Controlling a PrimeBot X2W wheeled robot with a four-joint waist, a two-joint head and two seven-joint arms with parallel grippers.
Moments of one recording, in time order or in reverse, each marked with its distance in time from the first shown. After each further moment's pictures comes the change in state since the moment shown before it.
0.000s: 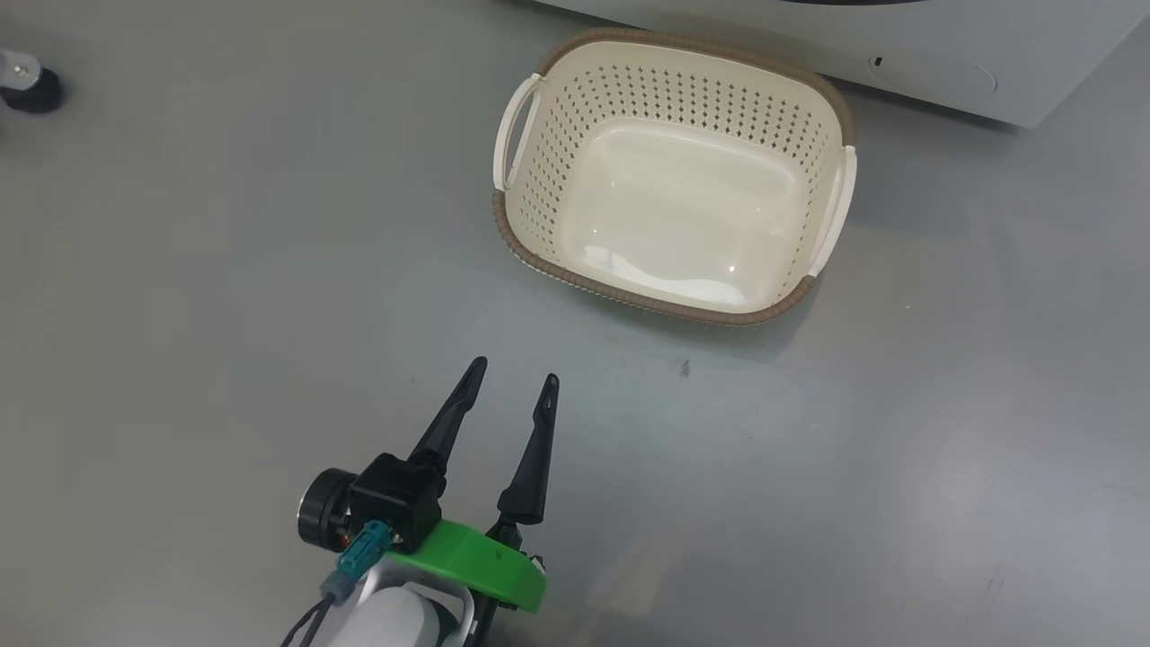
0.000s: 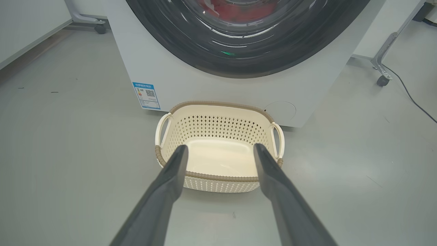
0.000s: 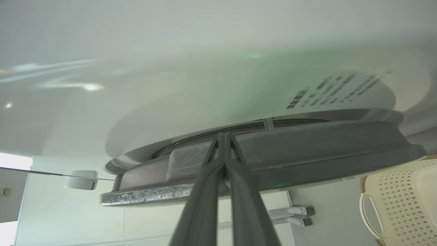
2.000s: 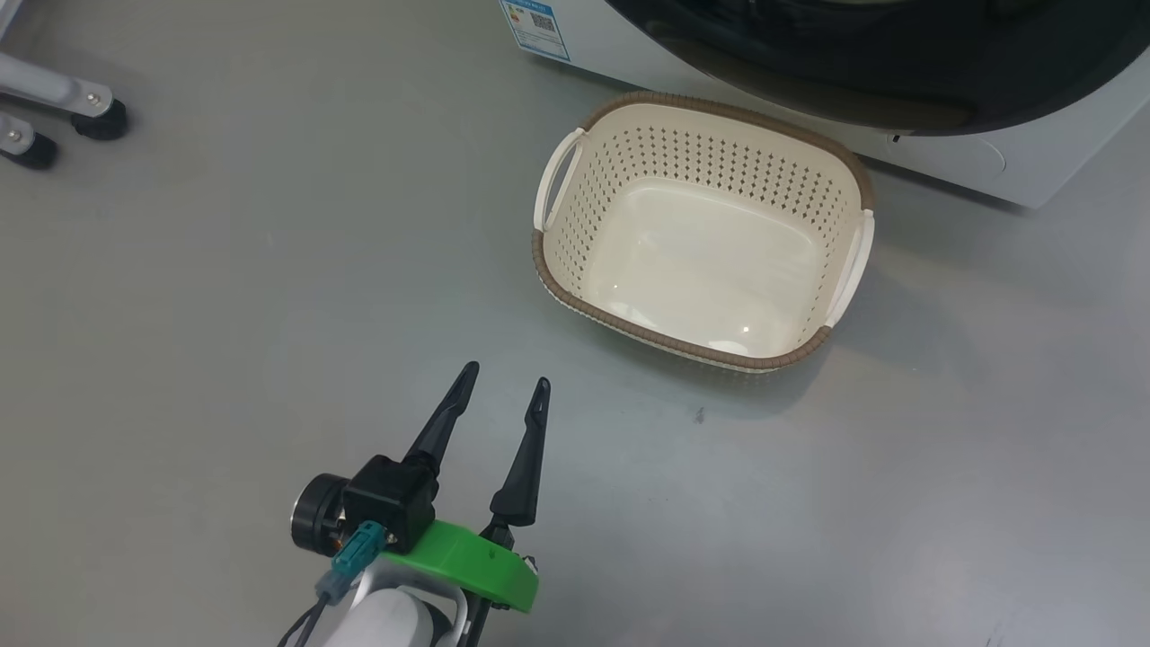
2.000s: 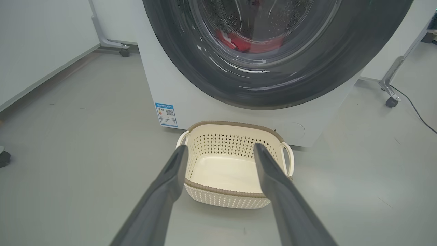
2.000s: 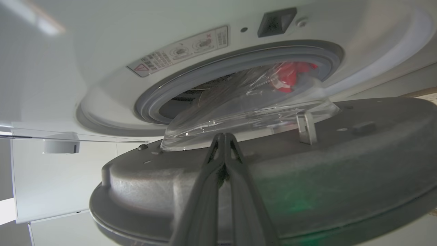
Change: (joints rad) left arm 0.005 -0.001 0.009 0.015 0.003 0.000 0.000; right arm -0.005 -0.049 0.071 0.212 0.028 0.000 0.191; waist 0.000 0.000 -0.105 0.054
